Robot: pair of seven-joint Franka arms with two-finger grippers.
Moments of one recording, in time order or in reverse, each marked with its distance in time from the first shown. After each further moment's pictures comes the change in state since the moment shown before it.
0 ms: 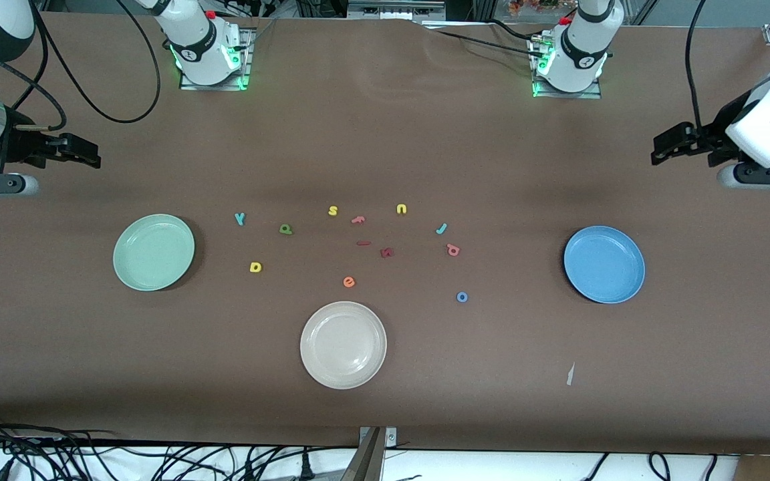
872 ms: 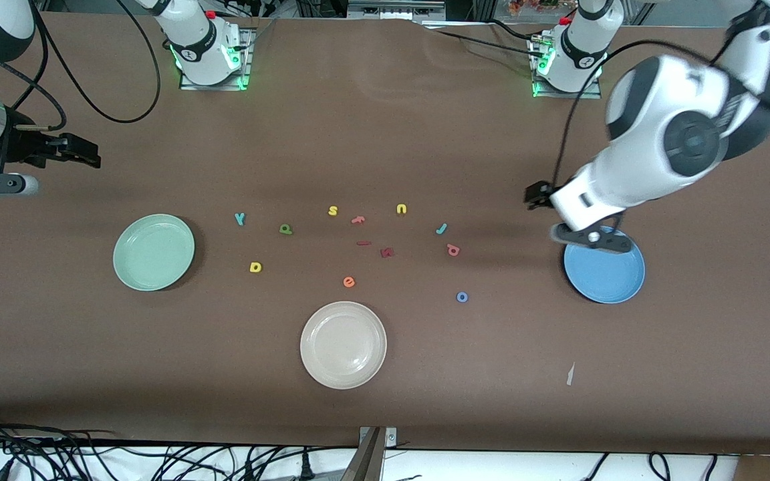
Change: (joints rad) left arm -0.253 0.239 -0.009 -0.092 -0.076 0.314 -0.062; right arm 0.000 0.000 0.000 0.000 0.000 -0.001 0.000
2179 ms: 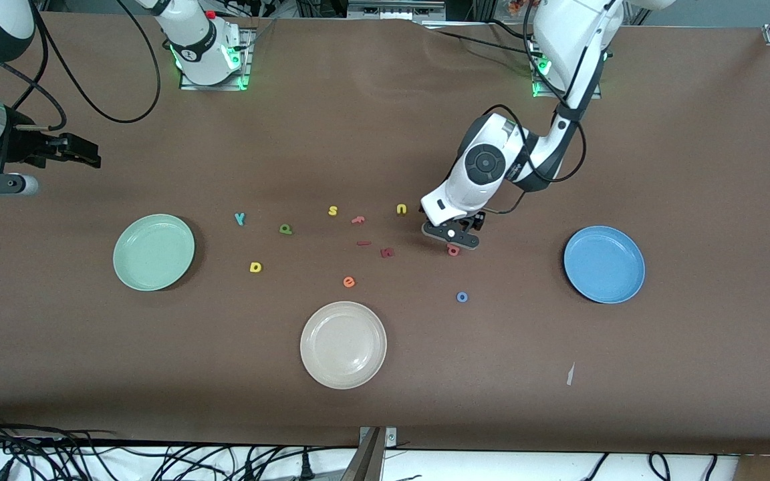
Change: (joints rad) left arm -0.241 0.269 -0.054 -0.272 -0.028 0.658 -0.091; right arm 0.000 0.000 0.000 0.000 0.000 0.000 0.000
